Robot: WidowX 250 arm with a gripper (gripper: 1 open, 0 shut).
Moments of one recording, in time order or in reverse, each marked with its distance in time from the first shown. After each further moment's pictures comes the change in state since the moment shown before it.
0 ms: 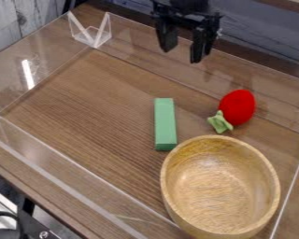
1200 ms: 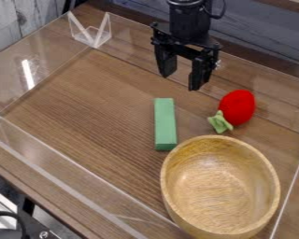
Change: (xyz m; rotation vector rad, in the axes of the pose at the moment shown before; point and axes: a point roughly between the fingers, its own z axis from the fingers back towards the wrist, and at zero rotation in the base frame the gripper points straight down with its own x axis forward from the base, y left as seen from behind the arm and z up) arm -0.018 -0.004 -0.031 0.012 0.031 0.002
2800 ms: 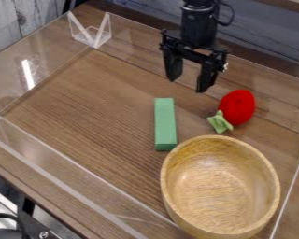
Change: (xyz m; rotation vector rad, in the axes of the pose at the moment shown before) arm 0.018 0.010 -0.022 -0.004 0.119 0.084
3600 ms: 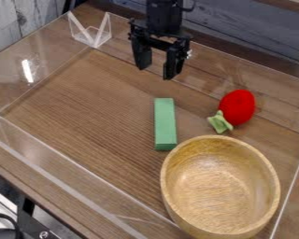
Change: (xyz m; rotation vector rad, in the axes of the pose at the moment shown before) arm -0.013 0.044 0.015 -0.009 0.015 -0.006
